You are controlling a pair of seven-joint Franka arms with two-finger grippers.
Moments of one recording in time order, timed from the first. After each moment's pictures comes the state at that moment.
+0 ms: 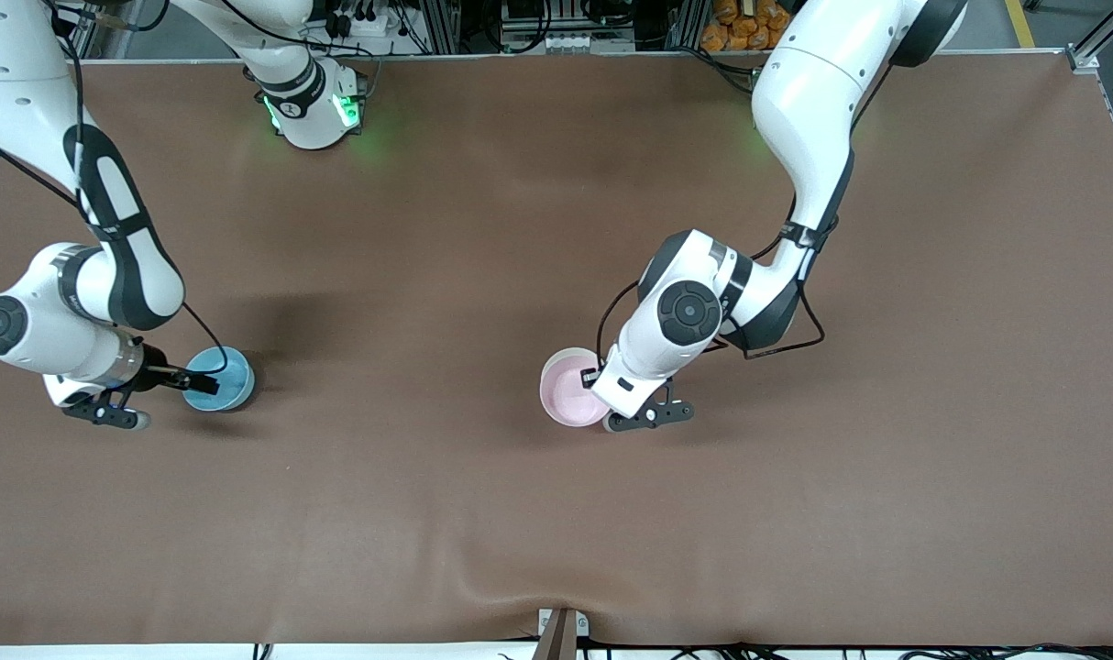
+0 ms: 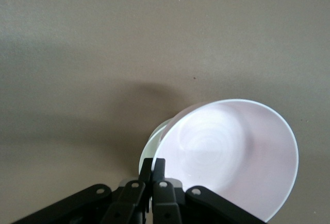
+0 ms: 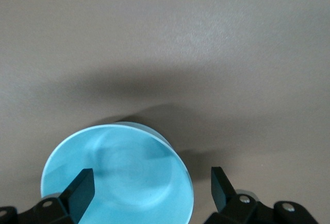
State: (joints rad) left arm -0.55 0.77 -0.06 -1.35 -0.16 2.19 -0.68; right arm -0.26 0.52 0.04 -1.94 0.00 2.40 0.00
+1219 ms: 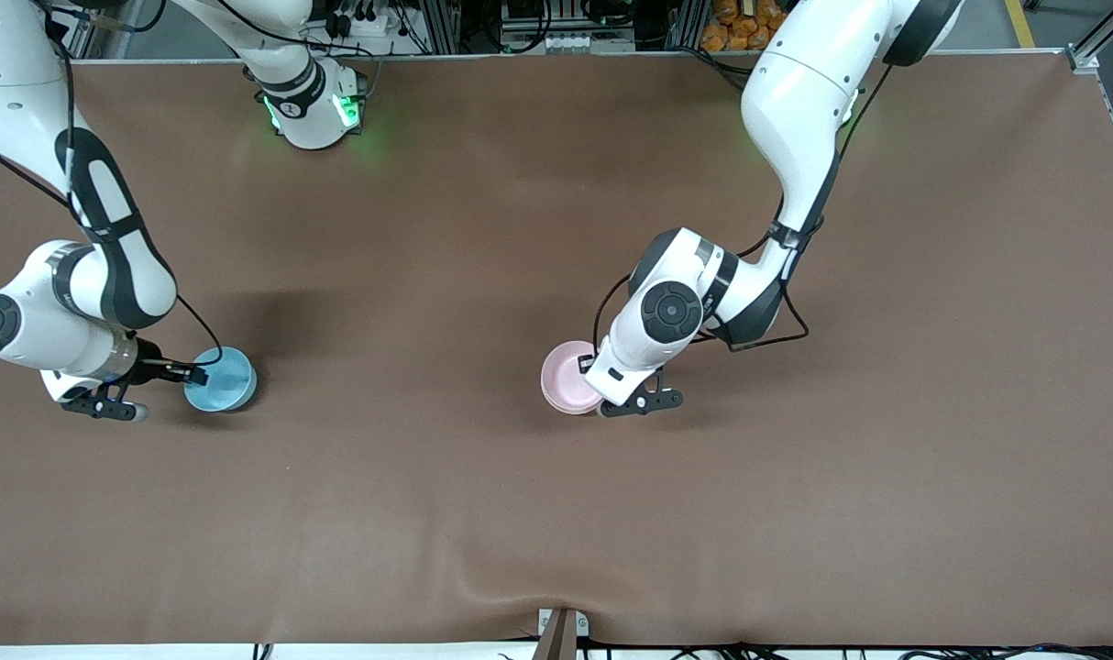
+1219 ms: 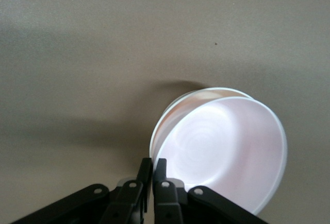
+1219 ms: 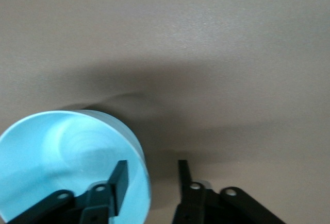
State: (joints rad) left arm -0.57 0.77 -0.06 -1.42 -0.16 2.19 -0.68; right arm -0.31 0.52 0.04 -1.95 0.00 2.40 -0.10
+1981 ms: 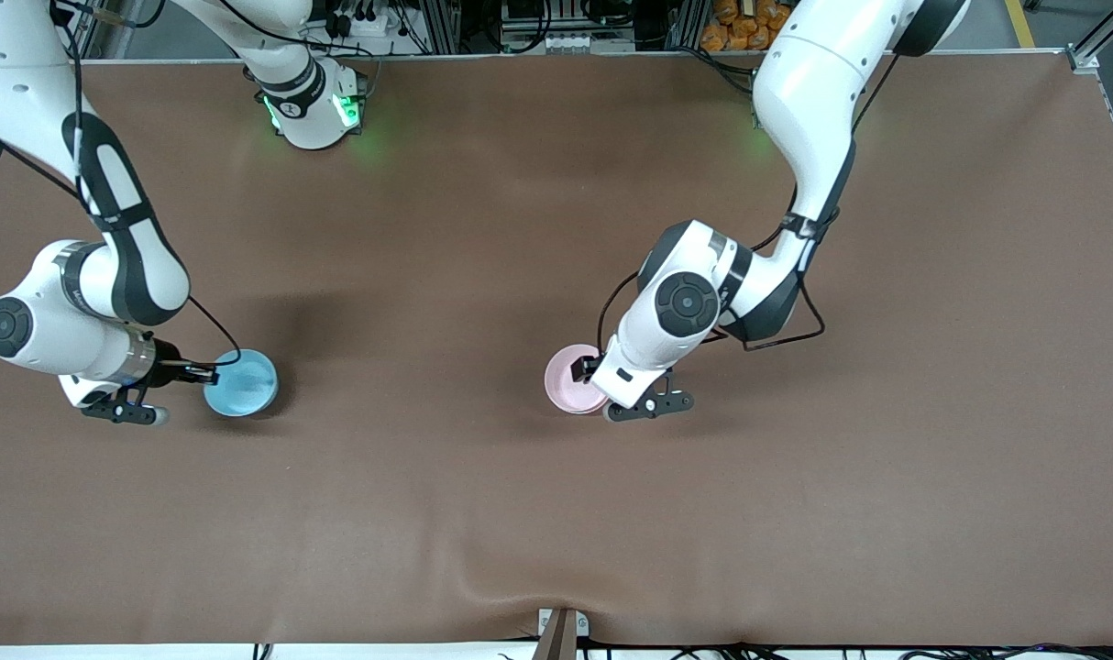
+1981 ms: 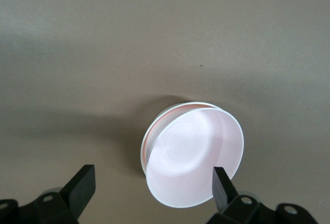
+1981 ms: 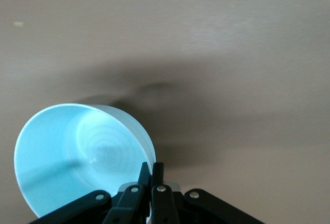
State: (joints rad) left arm -0.55 0.72 -0.05 -1.39 -0.16 2.17 -0.68; right arm -0.29 0.46 0.17 -1.93 0.01 2.28 0.04
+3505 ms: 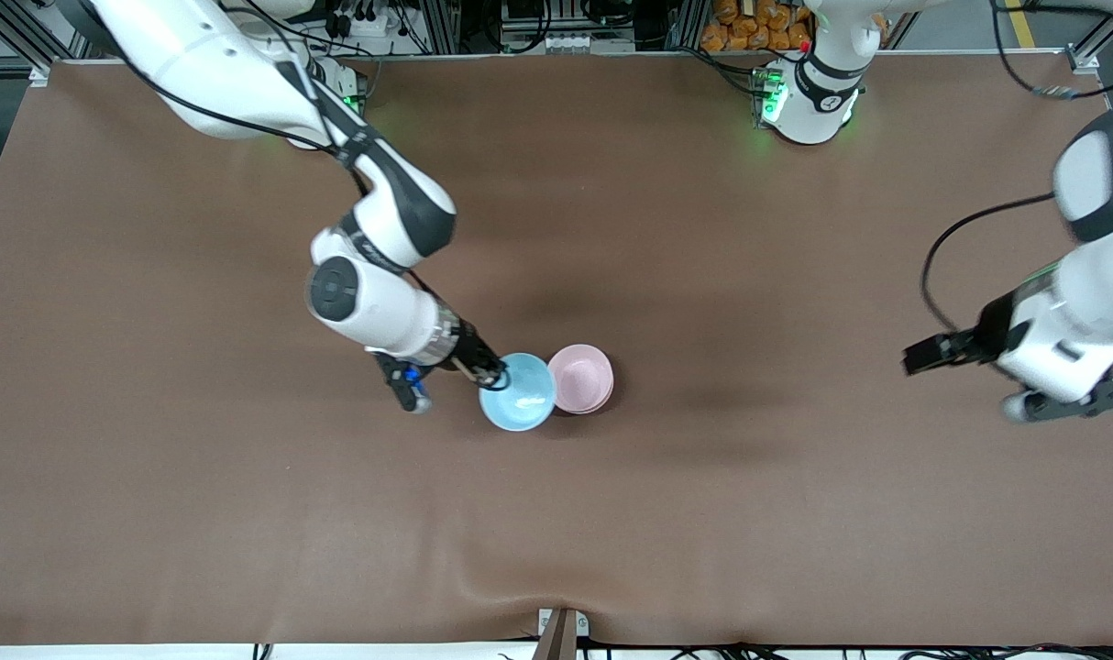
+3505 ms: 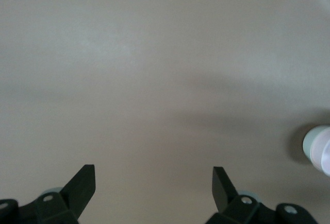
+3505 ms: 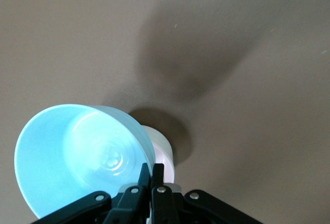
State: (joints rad) left arm 0.07 0.29 -0.18 -1.39 0.02 1.66 -0.25; right arm 0.19 0.67 0.45 -1.57 0.10 2.37 1.41
